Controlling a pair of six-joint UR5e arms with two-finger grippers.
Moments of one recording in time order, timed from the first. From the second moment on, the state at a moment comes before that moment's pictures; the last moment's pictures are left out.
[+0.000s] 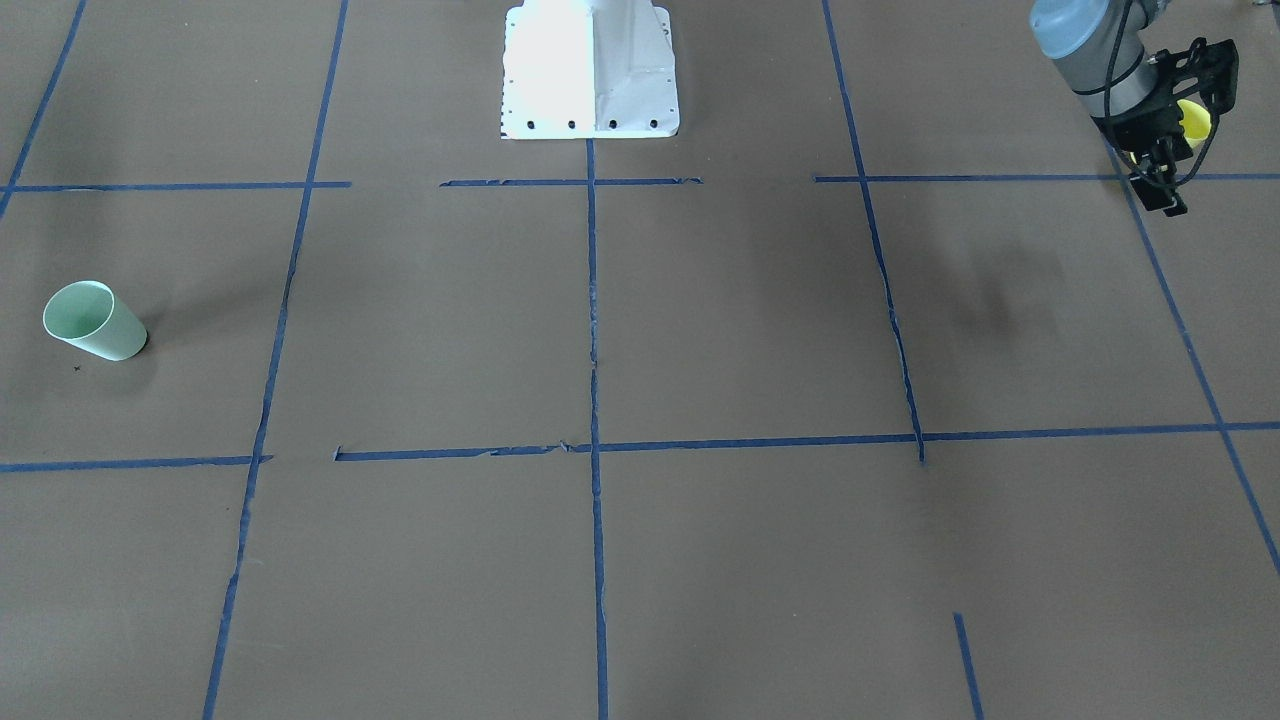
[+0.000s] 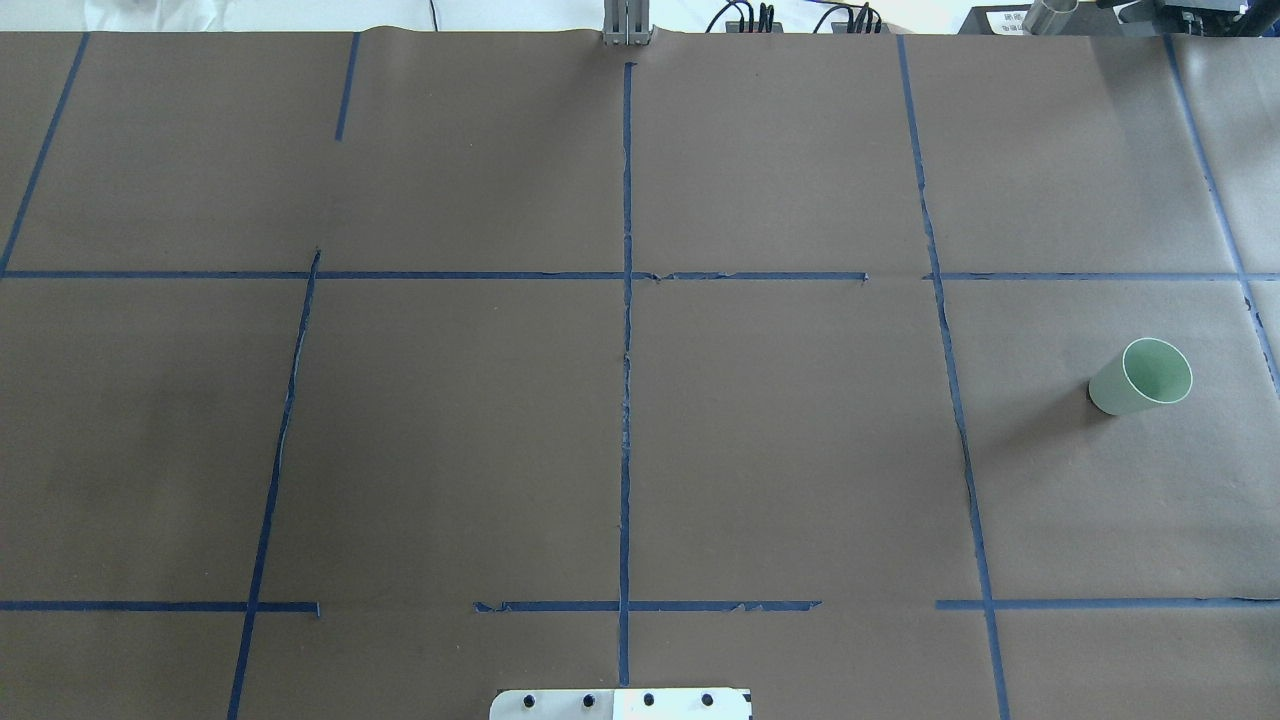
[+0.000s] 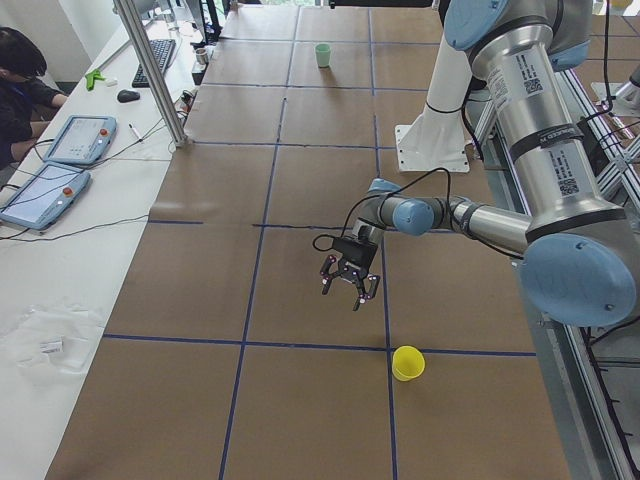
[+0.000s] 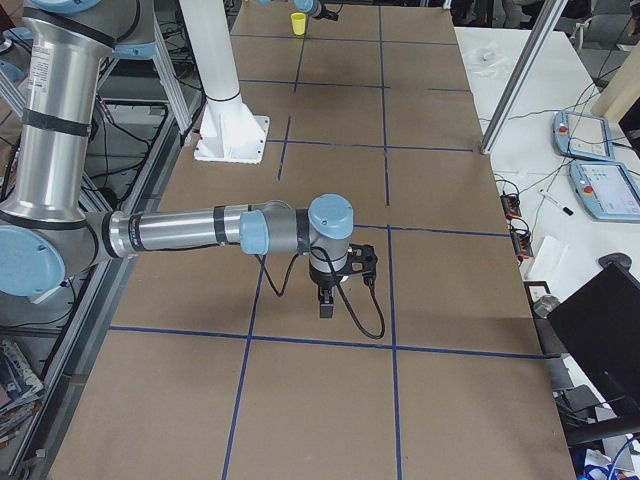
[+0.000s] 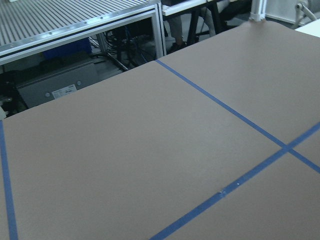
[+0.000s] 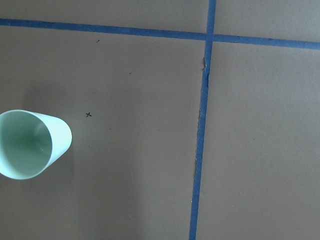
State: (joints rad) left arm -0.42 -1.12 -2.15 -1.36 -1.23 -2.57; right arm 1.45 -1.79 1.92 -1.61 2.31 0.08
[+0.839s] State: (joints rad) left arm -0.10 -1.17 -2.08 -1.05 -1.43 -3.11; right arm 1.45 -1.79 1.94 -1.61 2.31 0.08
